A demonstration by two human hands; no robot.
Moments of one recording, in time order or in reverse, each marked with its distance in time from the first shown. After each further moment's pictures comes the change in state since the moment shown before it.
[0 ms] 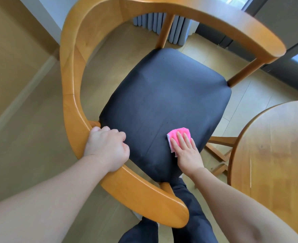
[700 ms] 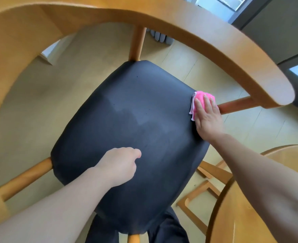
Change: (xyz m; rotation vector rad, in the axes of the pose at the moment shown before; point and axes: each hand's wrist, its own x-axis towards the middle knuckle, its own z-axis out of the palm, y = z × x) left_hand 0.179 0.089 0.024 -0.398 -0.403 0.103; right_hand 0.199 0.207 -0.129 0.020 0.092 0.112
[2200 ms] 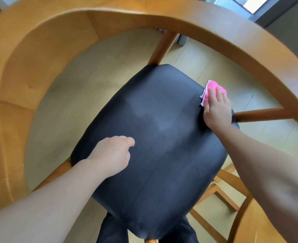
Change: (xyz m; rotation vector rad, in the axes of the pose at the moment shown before) left_hand 0.005 -0.079 -0.042 0.041 0.140 -0.045; right_hand 0.061 -0.056 0.000 0.056 0.175 0.204
